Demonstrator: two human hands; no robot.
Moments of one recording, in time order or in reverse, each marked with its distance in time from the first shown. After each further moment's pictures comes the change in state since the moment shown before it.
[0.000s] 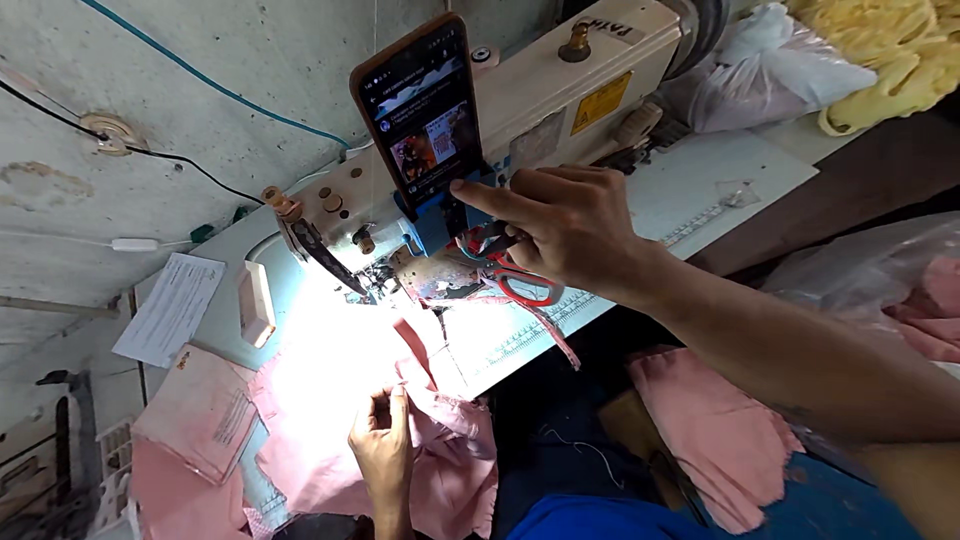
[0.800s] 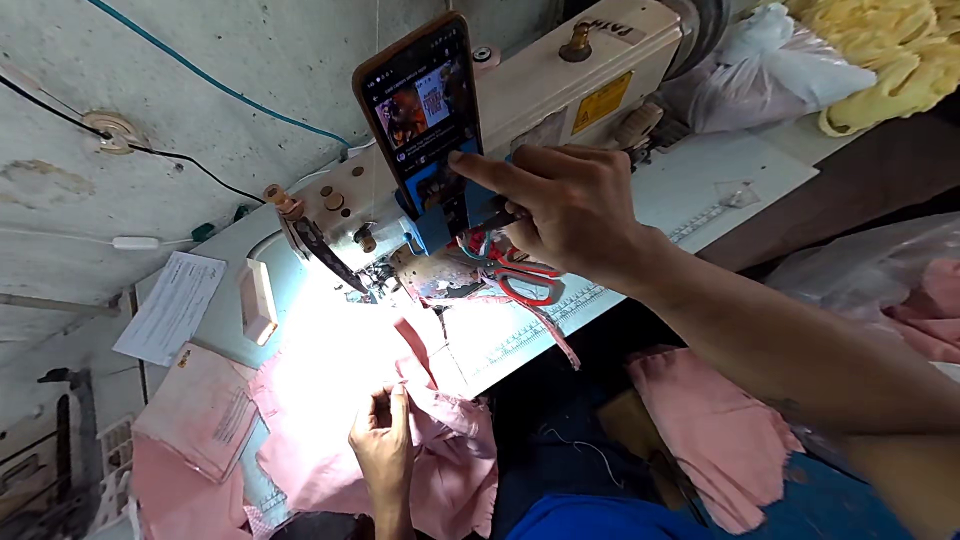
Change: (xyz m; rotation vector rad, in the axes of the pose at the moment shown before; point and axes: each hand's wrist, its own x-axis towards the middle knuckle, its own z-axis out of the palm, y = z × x) left_hand 0.000 0.000 0.001 -0.001 0.004 0.006; right_hand 0.012 0.002 -0.002 -0.030 0.016 0.046
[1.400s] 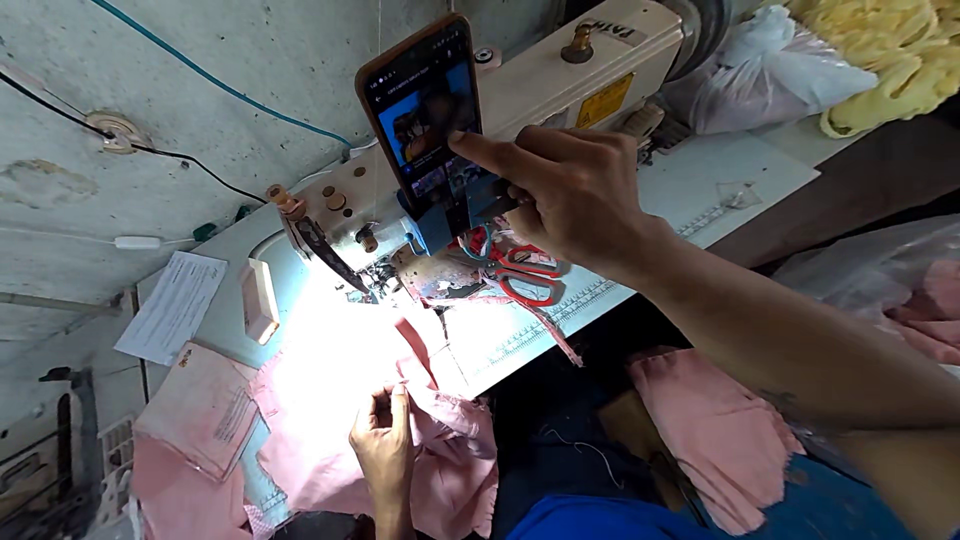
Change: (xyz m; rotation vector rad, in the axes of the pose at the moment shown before) left_hand -0.001 0.000 0.000 -0.012 0.001 0.001; right_hand 0.011 0.002 -0.004 -0.004 0.032 0.006
